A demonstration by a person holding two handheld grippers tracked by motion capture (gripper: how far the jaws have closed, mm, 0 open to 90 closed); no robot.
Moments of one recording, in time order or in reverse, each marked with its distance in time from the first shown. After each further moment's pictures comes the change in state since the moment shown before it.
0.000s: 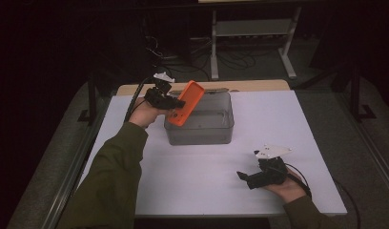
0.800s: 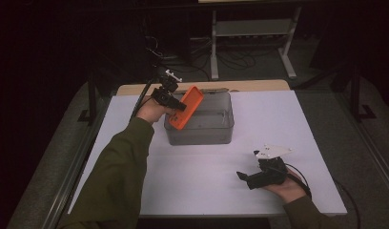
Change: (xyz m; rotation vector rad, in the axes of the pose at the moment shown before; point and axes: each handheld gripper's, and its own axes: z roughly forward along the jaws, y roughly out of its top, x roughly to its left) left arm 0.004 0.011 0.025 0.200 0.041 -0.116; right arm 0.001 0.001 -0.001 -0.010 0.008 0.001
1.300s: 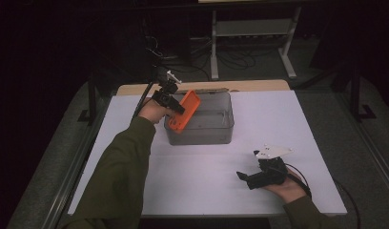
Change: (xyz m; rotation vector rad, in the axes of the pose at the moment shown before) left arm 0.008 -0.001 0.014 0.087 0.004 -0.104; right arm 0.000 0.000 0.000 -0.004 0.003 0.002
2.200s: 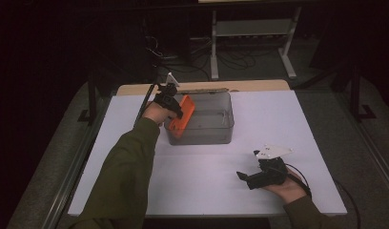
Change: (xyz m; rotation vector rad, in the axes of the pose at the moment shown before) left arm 0.007 -0.001 0.017 0.105 0.043 -0.201; right arm 0.000 0.000 -0.001 -0.004 -0.001 -0.006
